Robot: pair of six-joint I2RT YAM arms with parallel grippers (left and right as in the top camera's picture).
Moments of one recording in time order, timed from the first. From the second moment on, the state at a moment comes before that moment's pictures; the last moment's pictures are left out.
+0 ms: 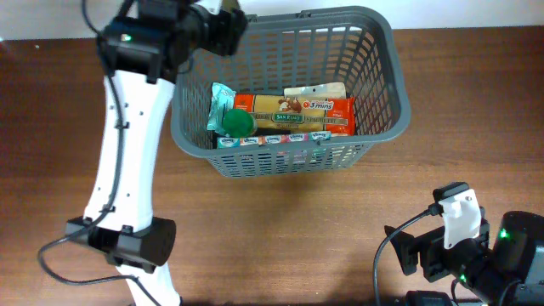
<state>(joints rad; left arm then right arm) -0.27 1.98 2.42 -1.11 0.13 0.15 -0.08 0.61 1.12 -1.30 -0.36 -0.26</state>
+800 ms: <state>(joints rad) -0.35 2.11 2.42 -1.24 0.20 0.16 -0.08 0.61 1.12 -1.30 -0.36 -0.26</state>
